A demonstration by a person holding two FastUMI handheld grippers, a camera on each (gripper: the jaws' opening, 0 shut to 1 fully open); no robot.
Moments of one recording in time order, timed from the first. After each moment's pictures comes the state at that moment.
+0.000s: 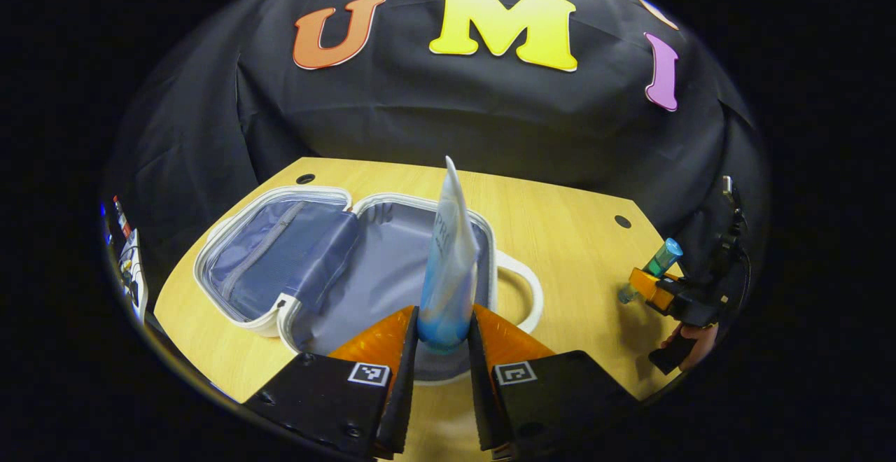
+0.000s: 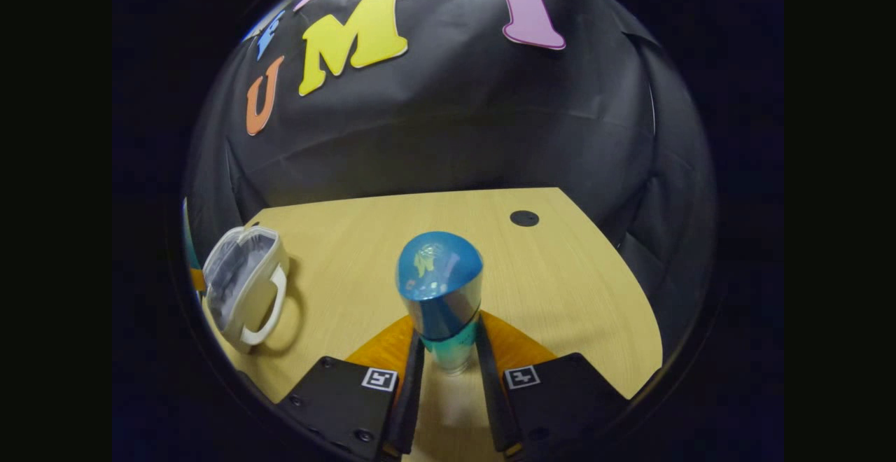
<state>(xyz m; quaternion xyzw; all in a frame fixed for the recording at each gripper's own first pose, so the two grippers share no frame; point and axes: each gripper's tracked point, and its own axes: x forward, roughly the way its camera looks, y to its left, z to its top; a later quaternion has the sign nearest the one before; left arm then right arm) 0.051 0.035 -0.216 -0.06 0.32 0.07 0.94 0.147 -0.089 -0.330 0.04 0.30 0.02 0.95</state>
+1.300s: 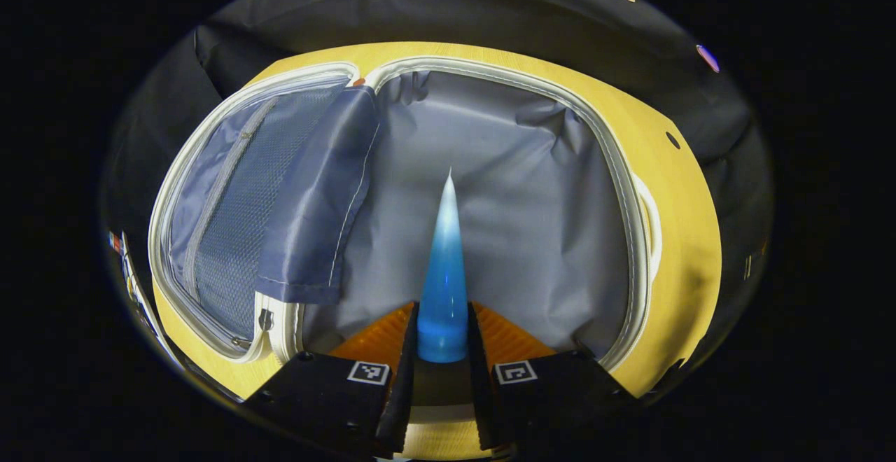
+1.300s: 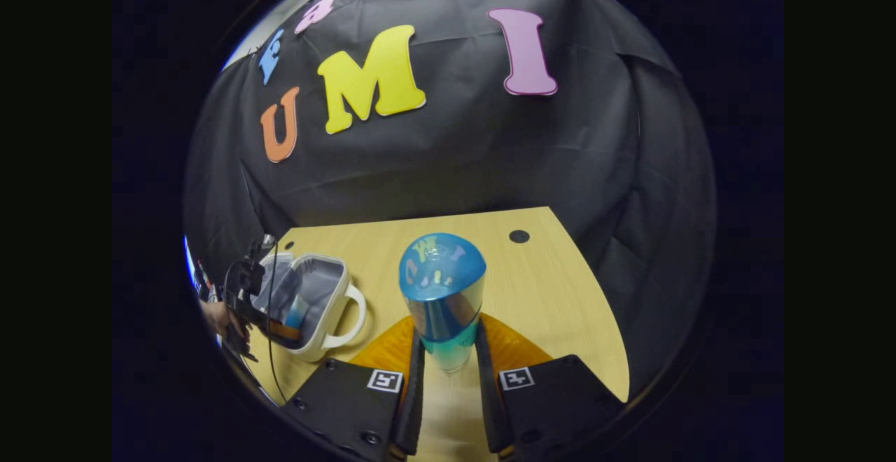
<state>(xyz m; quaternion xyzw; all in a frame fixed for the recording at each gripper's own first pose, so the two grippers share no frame) 0.047 0.100 -0.331 -0.07 0.56 0.03 0.83 0.039 -0.058 -0.191 0.06 0.29 0.04 0.95</state>
